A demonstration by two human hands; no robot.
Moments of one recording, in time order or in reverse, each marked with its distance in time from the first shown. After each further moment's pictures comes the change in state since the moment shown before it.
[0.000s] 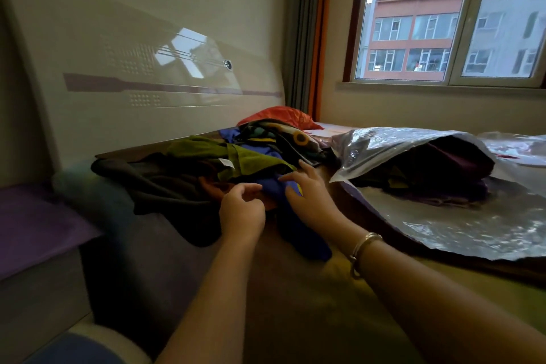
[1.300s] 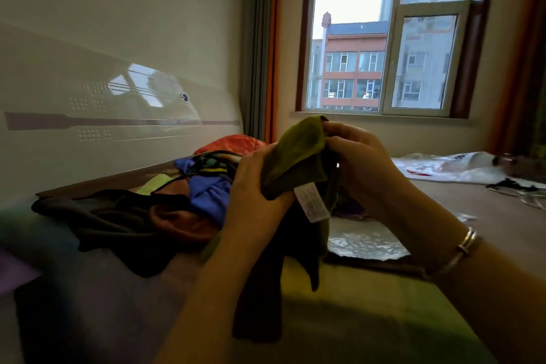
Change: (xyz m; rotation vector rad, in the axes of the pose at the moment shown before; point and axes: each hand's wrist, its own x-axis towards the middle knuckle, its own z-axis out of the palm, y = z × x) left_hand -0.101 0.110 0.039 0.077 -0.262 0.693; right_hand -0.081 -0.095 -0.209 0.746 0.198 0.002
